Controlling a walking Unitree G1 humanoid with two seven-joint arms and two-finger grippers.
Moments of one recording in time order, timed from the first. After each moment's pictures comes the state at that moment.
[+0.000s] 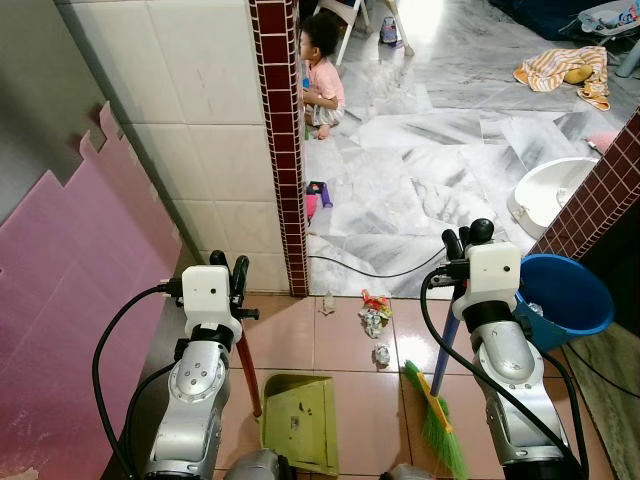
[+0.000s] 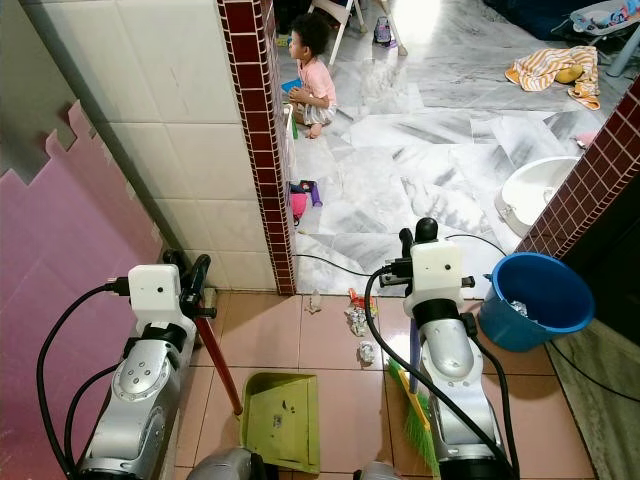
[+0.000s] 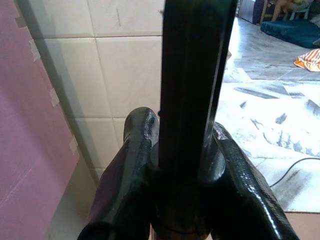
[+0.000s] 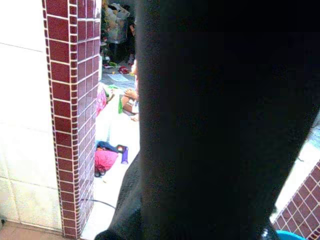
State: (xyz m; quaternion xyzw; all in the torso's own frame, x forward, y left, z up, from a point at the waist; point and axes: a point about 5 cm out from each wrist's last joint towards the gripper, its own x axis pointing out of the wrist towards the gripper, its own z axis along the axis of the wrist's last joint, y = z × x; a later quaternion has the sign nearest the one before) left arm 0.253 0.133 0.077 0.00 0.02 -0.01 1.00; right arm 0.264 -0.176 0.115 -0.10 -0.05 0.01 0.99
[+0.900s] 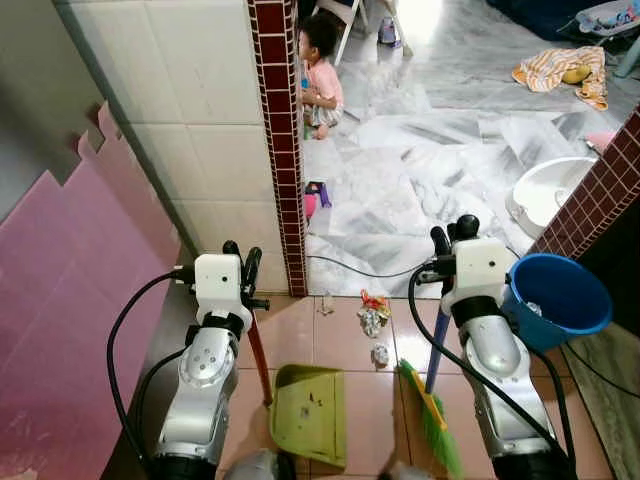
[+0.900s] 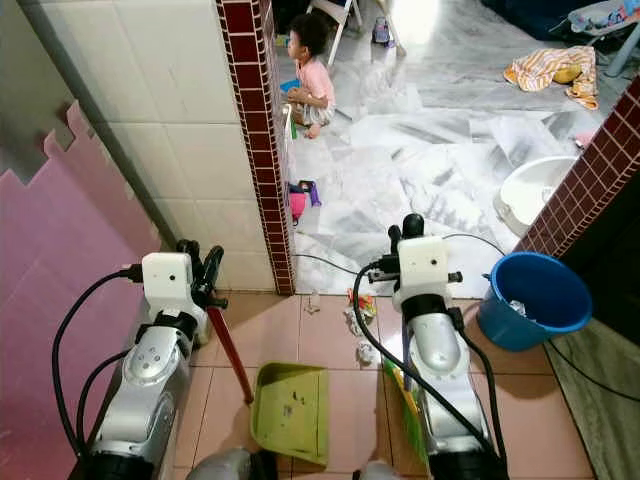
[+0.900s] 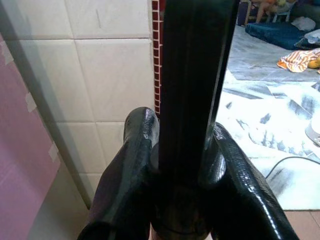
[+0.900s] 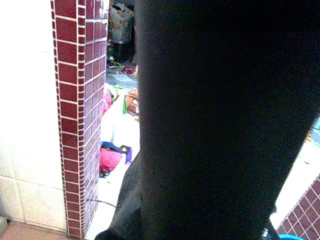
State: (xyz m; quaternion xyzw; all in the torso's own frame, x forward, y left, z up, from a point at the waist) left arm 0.266 0.122 0.081 -0.01 0.02 -0.04 1.00; right arm 0.274 -0.163 0.113 -0.10 -0.05 0.02 0.99
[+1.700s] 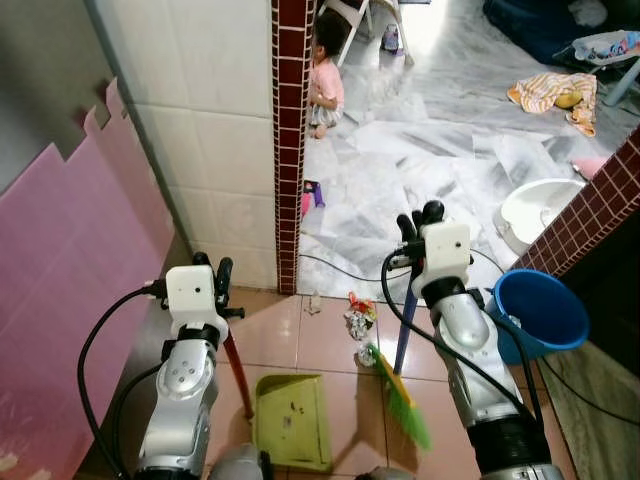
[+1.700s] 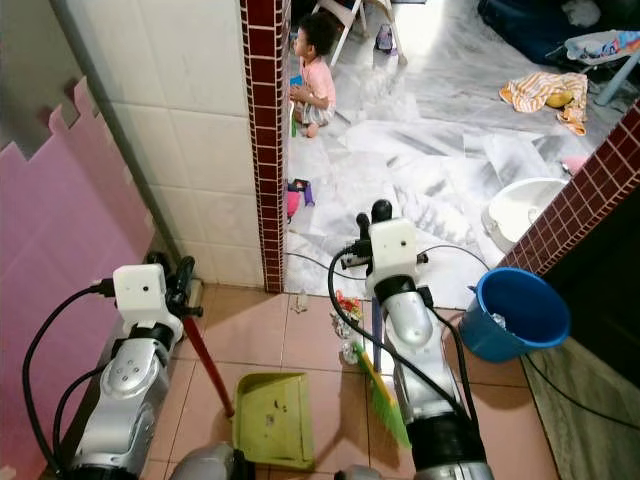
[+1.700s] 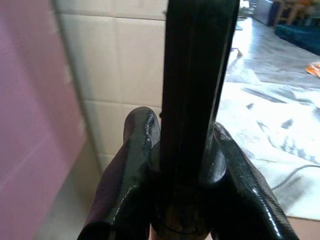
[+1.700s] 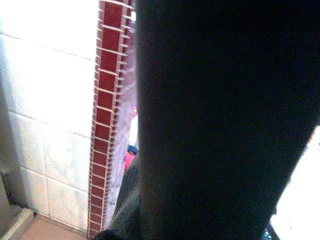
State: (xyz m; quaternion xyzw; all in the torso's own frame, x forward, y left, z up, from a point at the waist) left arm 0.254 0.147 0.070 -0.01 0.03 0.01 1.00; right arm 0.290 -0.140 0.107 -0.07 -0.05 0.07 0.99
